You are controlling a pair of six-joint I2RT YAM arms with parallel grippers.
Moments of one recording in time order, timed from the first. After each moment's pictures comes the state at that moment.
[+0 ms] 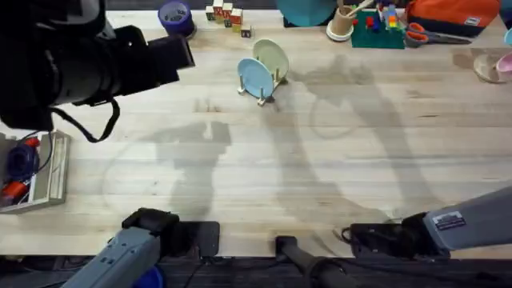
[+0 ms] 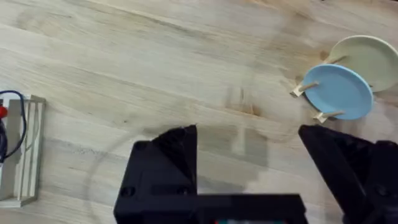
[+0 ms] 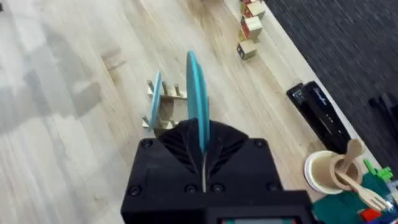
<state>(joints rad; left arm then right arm) -0.19 0.95 1.18 -1.09 -0.25 -0.40 0.20 1.72 1.82 -0.97 -0.59 -0.67</state>
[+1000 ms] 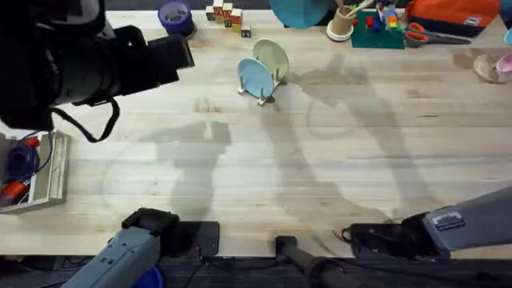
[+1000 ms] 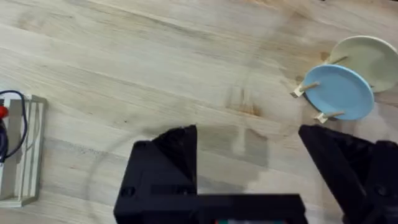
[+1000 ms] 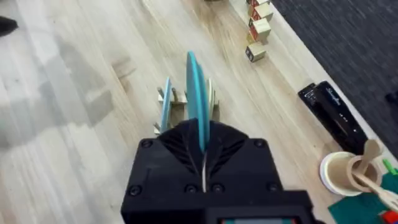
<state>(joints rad) -0.19 0.95 1.18 -1.09 -0.26 -0.40 0.22 1.72 1.82 -0.96 -0.59 -0.59</state>
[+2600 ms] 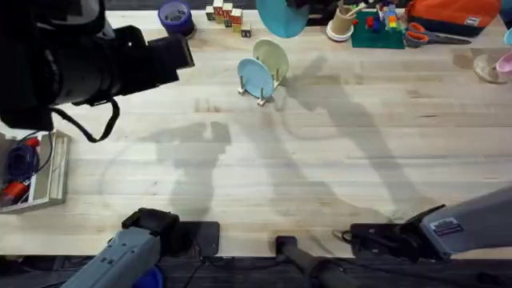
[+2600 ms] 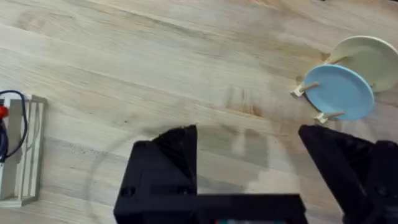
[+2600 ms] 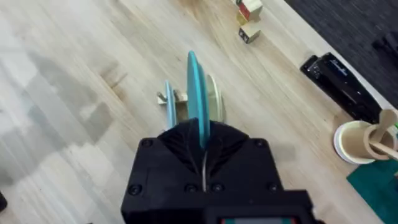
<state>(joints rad) -0.19 0.95 1.18 -1.09 -0.26 -0.40 0.41 1.72 1.82 -0.94 -0.29 -0.32</state>
